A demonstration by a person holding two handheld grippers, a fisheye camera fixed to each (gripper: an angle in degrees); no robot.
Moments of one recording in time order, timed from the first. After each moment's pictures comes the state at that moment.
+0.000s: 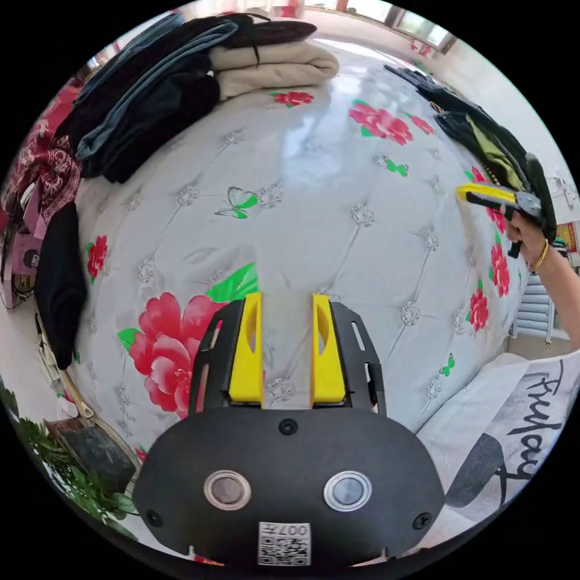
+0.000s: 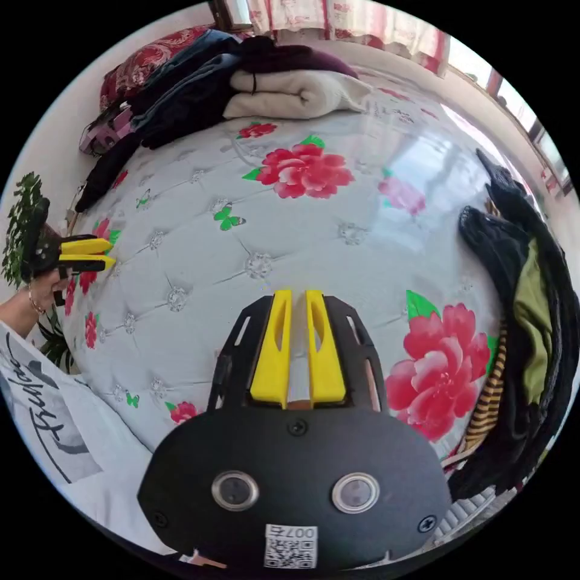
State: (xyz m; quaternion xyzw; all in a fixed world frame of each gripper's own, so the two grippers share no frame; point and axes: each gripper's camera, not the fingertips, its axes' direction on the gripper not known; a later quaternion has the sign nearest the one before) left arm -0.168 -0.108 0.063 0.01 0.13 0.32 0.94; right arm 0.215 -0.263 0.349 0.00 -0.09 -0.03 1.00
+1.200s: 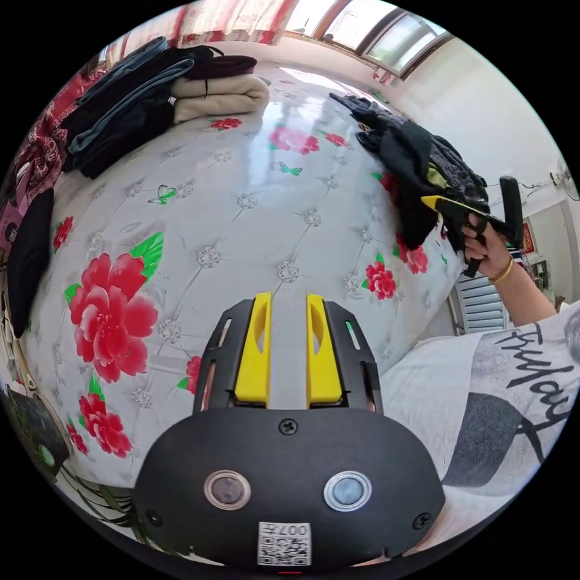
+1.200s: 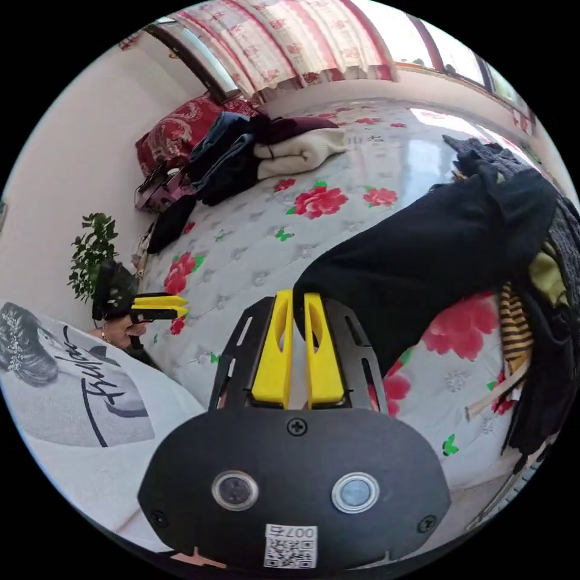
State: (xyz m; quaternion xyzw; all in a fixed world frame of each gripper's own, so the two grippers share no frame) left arm -0.225 0.033 0.036 0.05 0.30 0.28 0.91; right arm 0.158 -0.093 0.163 0.05 -0.31 -0.07 0.95
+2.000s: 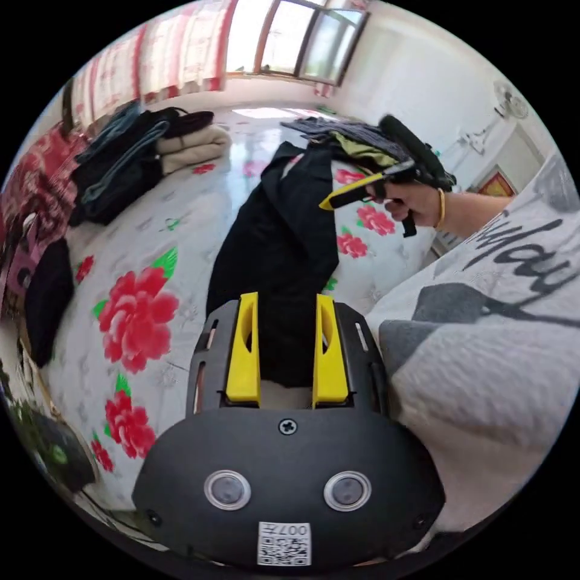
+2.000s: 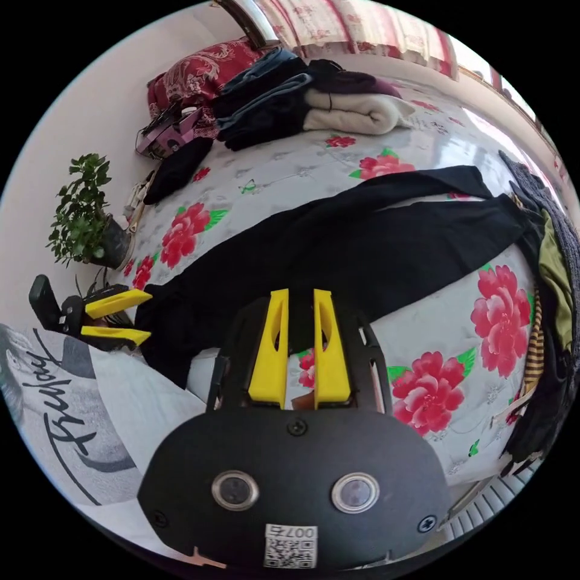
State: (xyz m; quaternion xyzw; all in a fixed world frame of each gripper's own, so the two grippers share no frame) left arm -0.251 0.115 0.051 0.11 0.24 0.43 0.86; right arm 0.031 -0.092 0.227 -0.01 -0.22 -0.07 0.97
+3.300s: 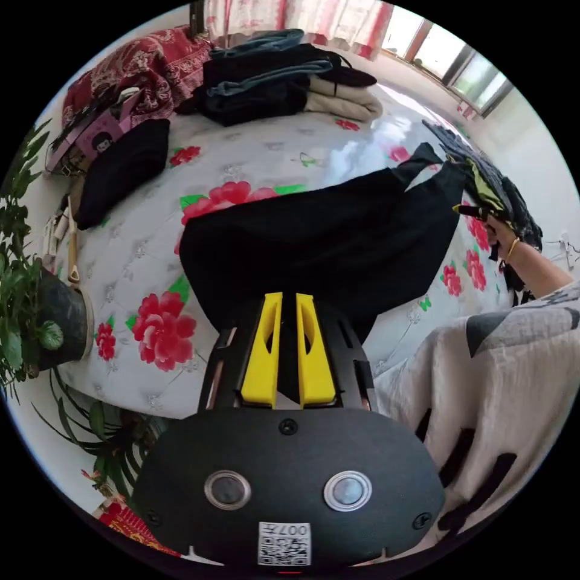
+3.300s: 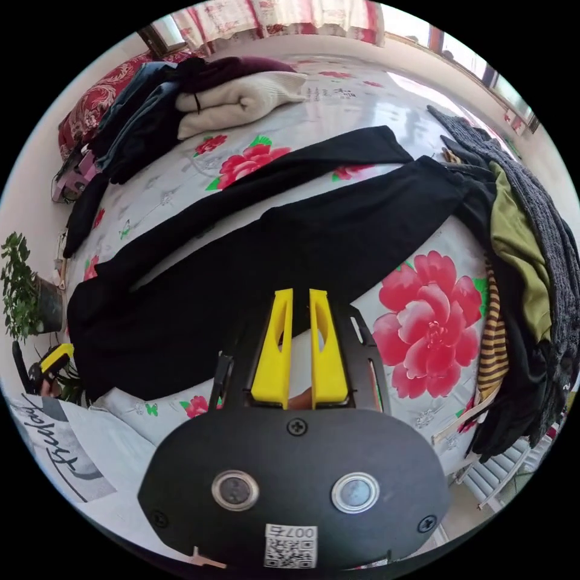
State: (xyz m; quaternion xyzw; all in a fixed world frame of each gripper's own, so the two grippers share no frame) left arm -0.269 0.082 0.089 -0.01 0.13 0.18 0.97; right arm 0.188 -0.196 0.402 -0.08 -0.11 0.02 0.99
